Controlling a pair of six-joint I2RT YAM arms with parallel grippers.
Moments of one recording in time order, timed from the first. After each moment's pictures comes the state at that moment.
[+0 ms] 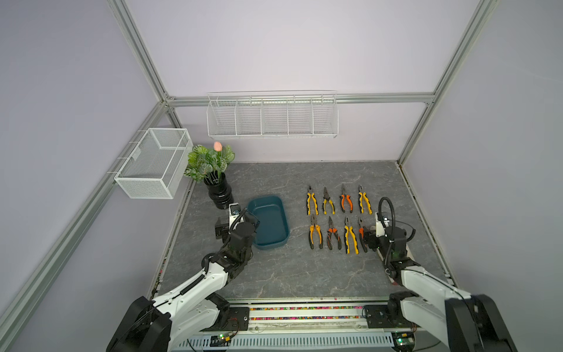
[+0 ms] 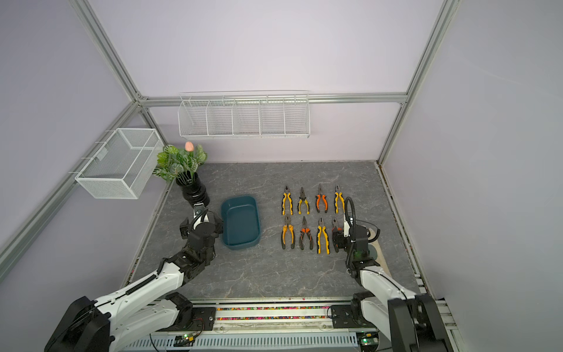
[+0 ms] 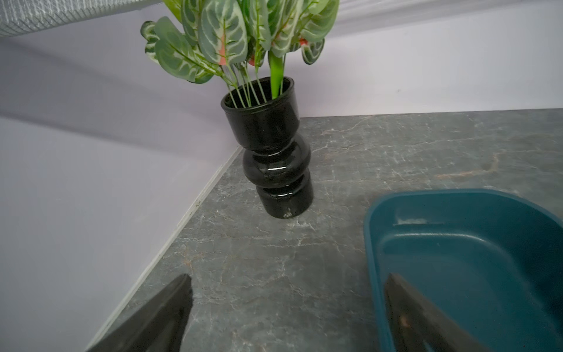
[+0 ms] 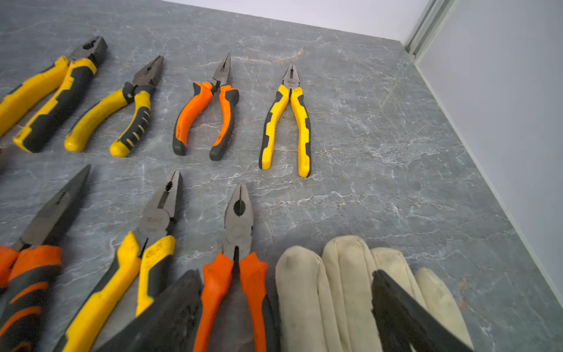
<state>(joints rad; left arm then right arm) -0.53 1.03 0.36 0.34 -0.84 -0.06 0.13 1.15 0.19 0.50 0.13 -0.06</state>
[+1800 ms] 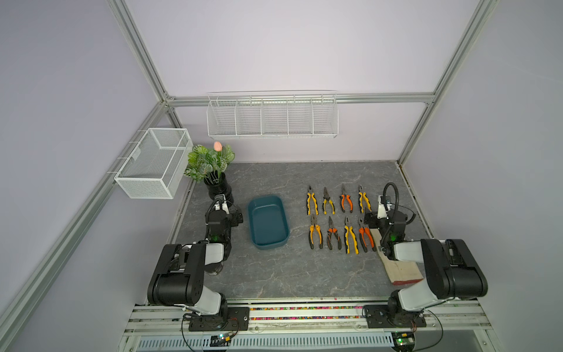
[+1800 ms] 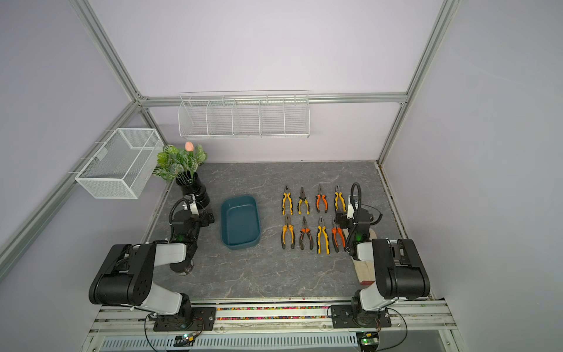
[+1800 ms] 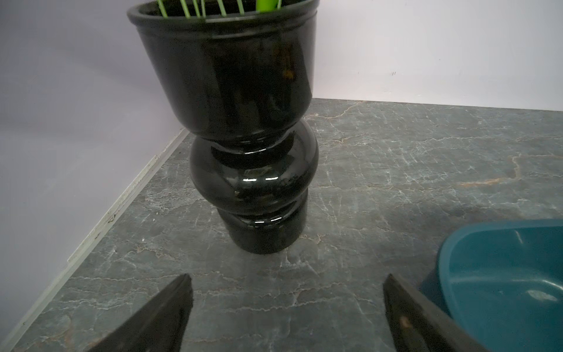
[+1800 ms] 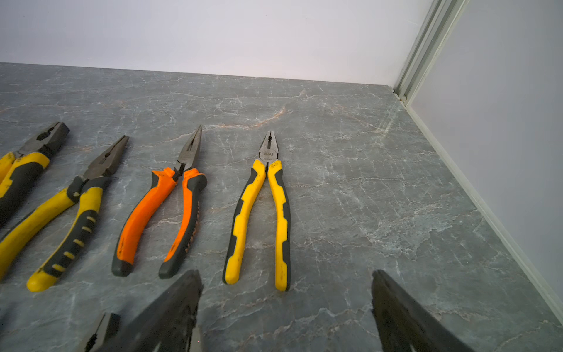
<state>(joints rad) -0.08 1.51 0.40 0.79 -0.18 -0.02 0.00 1.54 0.37 0.80 0.03 -0.04</state>
